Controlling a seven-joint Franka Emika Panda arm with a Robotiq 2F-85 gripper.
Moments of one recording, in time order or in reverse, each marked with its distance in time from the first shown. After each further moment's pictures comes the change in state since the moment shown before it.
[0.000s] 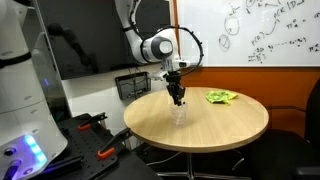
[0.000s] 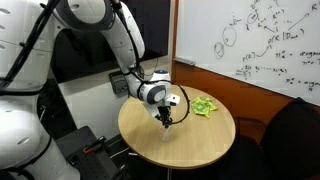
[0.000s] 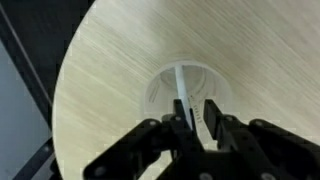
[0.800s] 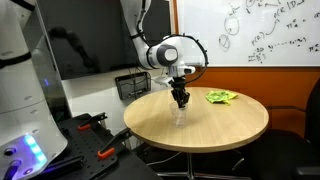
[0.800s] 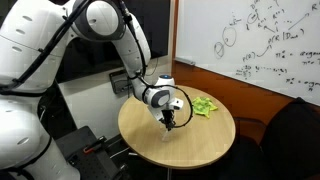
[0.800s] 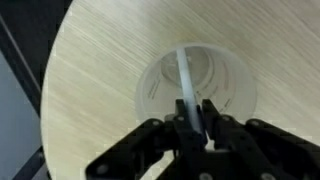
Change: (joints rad) arm -0.002 0.117 -0.007 0.105 0.057 0.000 -0.034
